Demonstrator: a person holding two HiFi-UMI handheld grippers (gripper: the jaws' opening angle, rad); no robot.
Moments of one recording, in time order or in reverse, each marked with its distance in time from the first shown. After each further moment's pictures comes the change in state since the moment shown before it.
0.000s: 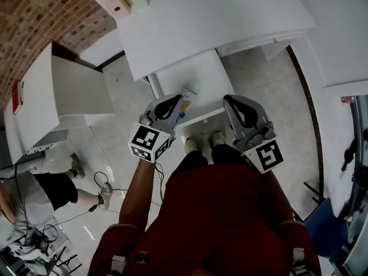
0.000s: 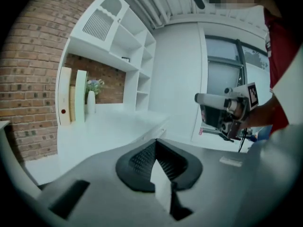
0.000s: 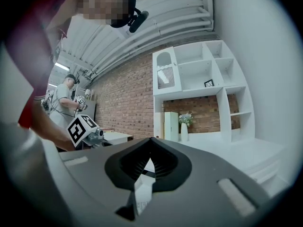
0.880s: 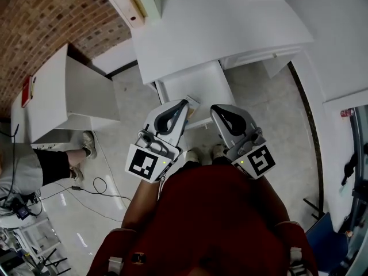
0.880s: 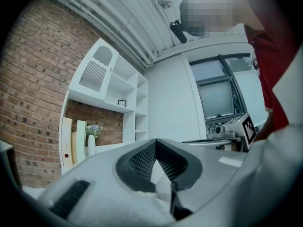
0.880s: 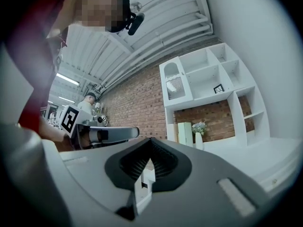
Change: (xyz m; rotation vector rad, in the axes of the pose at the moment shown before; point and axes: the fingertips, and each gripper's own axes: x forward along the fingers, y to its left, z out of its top) left arm -0.076 -0.074 0.126 0.131 -0.417 0.056; right arm -0.016 0.058 0.049 0.034 -0.187 0.155
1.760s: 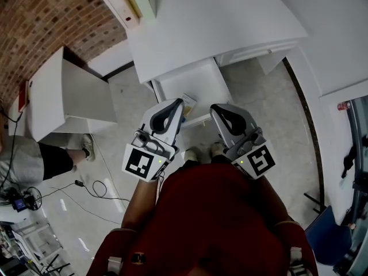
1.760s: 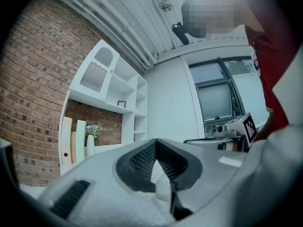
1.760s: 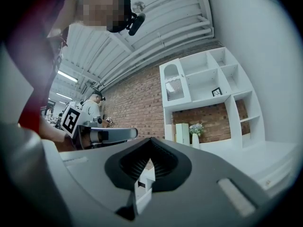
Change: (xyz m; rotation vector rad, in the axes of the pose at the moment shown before) left arm -0.013 0.000 -0.002 -0.008 -0.013 -0.019; right arm -0.009 0.007 0.000 -0.017 0.052 -0.061
